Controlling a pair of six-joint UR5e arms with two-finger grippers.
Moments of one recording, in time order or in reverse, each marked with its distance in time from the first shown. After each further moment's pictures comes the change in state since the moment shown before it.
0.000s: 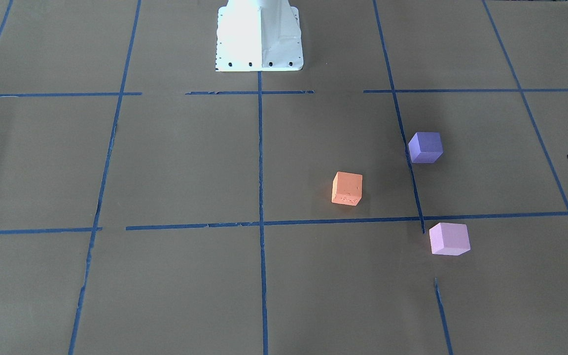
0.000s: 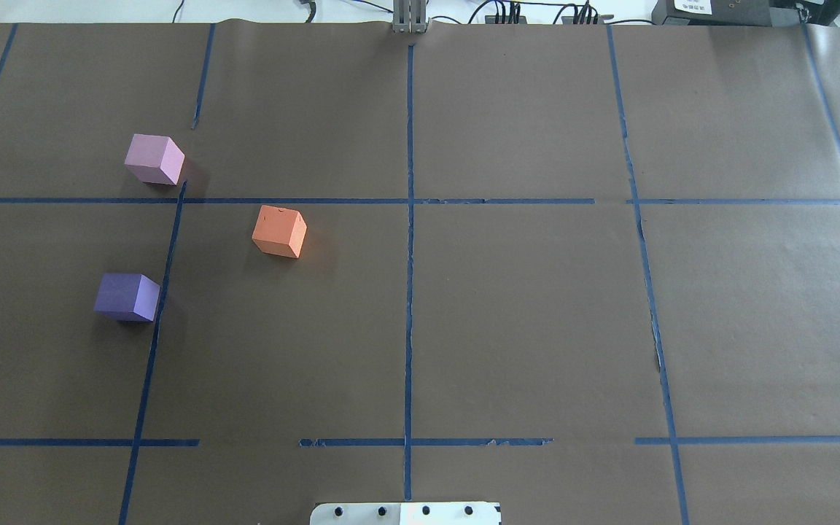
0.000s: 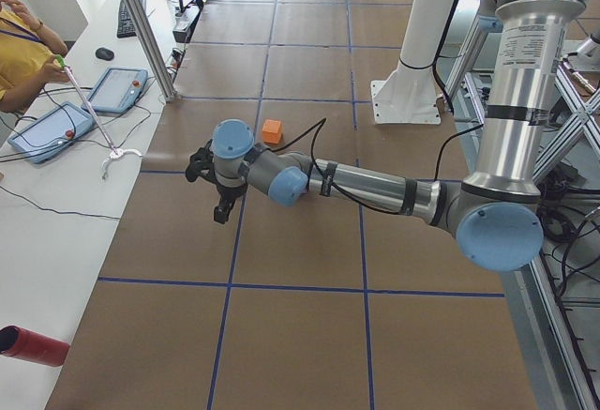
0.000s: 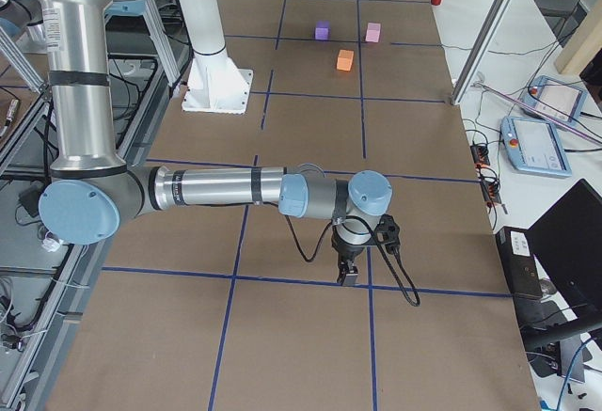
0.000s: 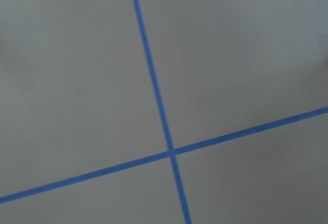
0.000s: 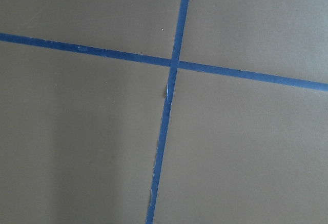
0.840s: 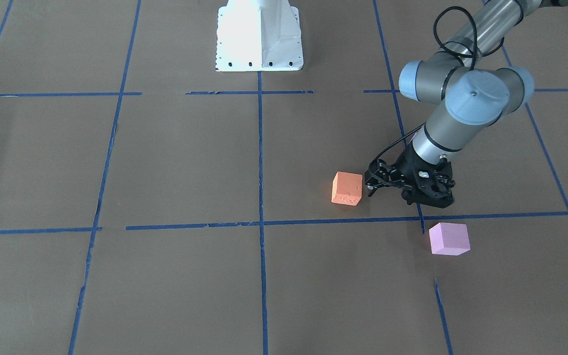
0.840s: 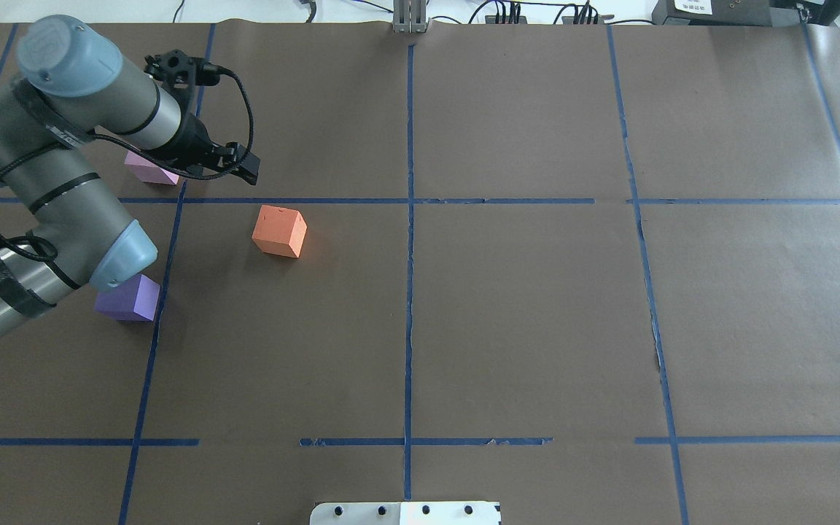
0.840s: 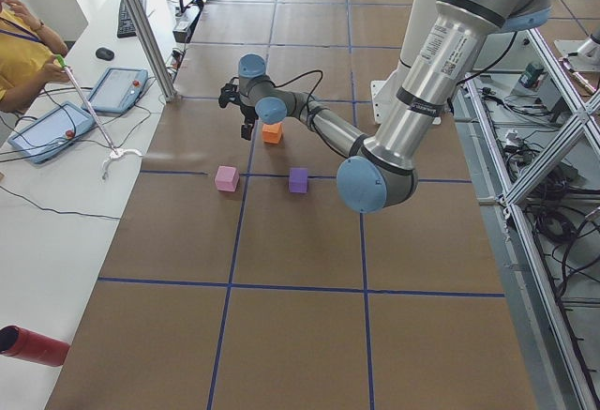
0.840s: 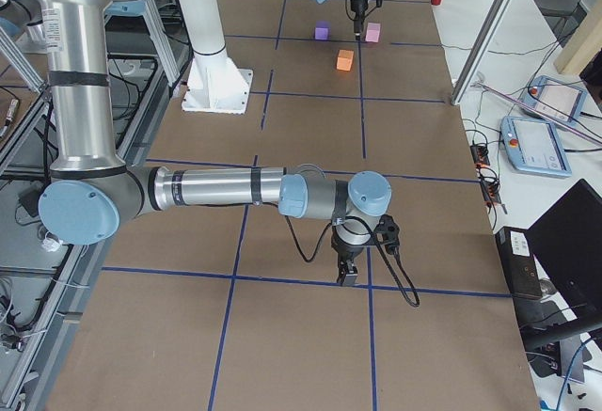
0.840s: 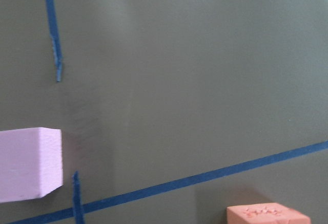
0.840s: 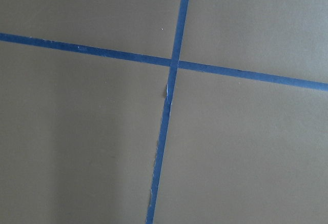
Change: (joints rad) left arm 0.500 -0.374 0.122 -0.011 0.296 -0.567; right arm 0.000 0.000 0.000 0.000 0.000 0.000
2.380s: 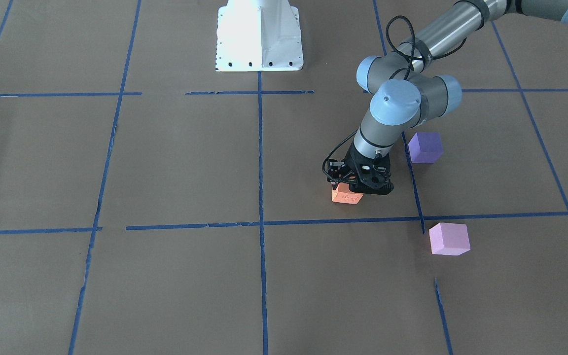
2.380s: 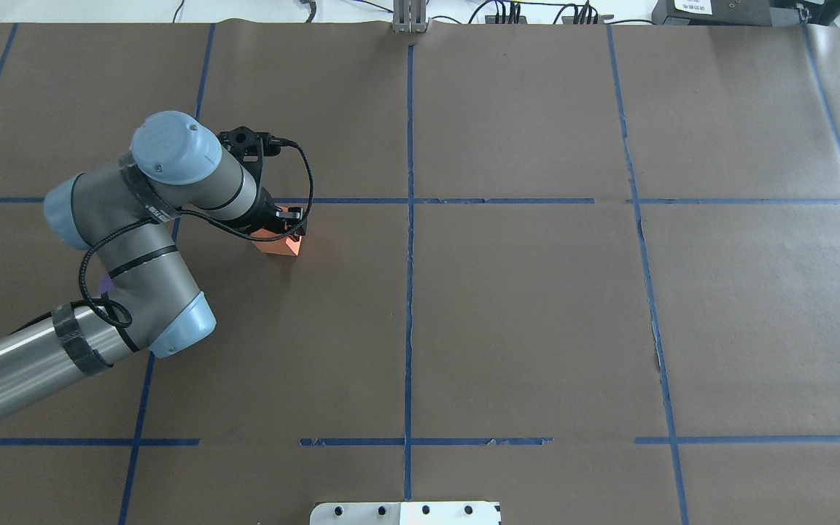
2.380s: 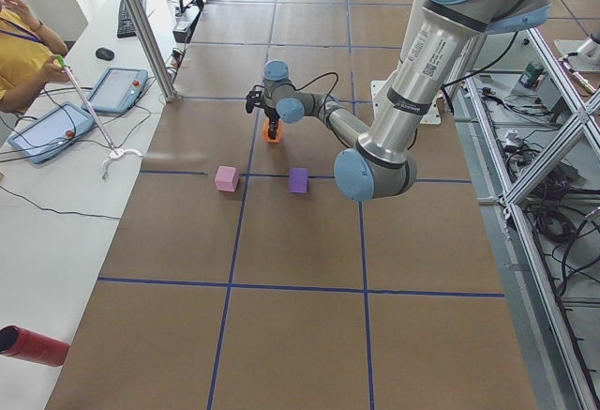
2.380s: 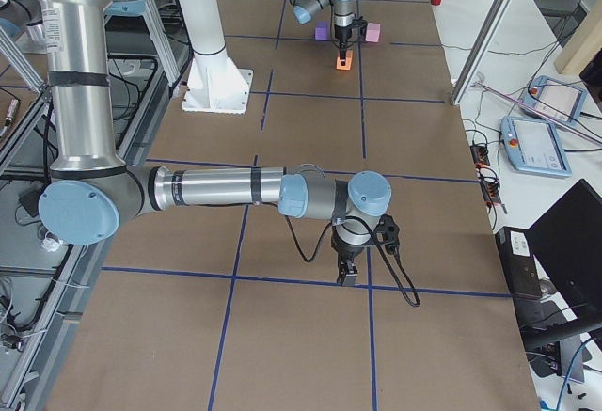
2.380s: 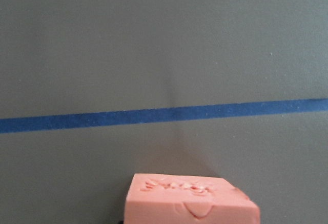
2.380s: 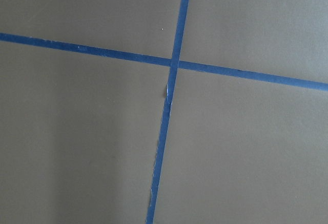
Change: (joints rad) left arm 0.143 -0.016 0.026 0.000 0.103 -0.184; right arm 0.000 0.000 0.000 0.000 0.000 0.000
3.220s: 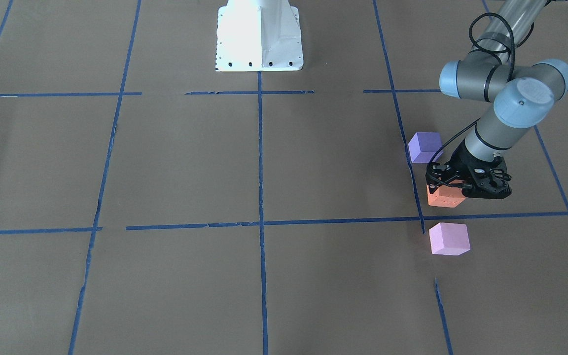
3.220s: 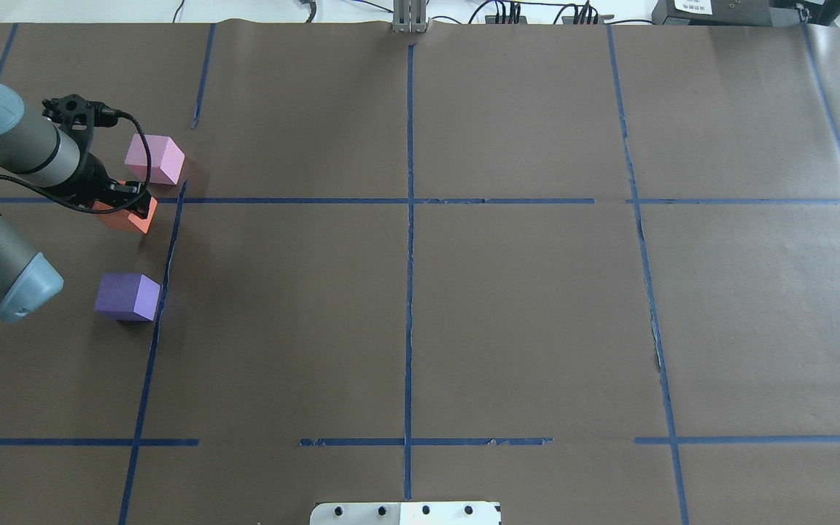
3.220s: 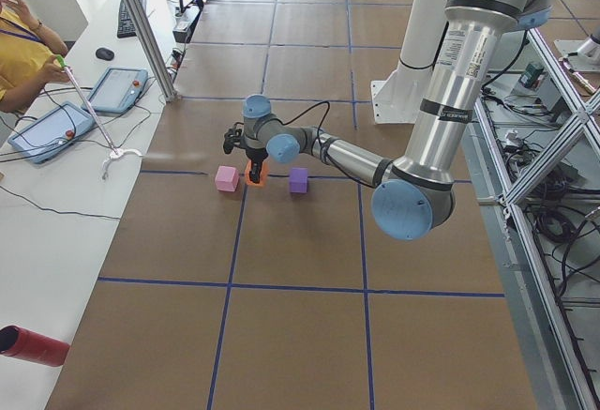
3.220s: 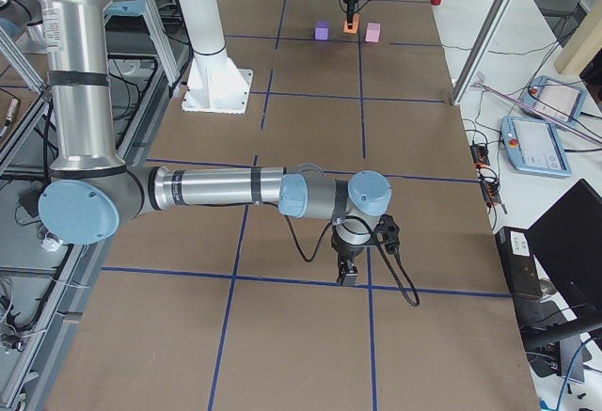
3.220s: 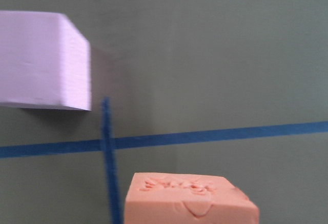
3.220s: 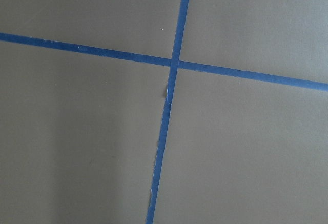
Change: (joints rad) left arm -0.225 0.255 -0.050 0.000 -0.107 0.261; right arm 0.000 0.000 0.000 0.000 0.000 0.000
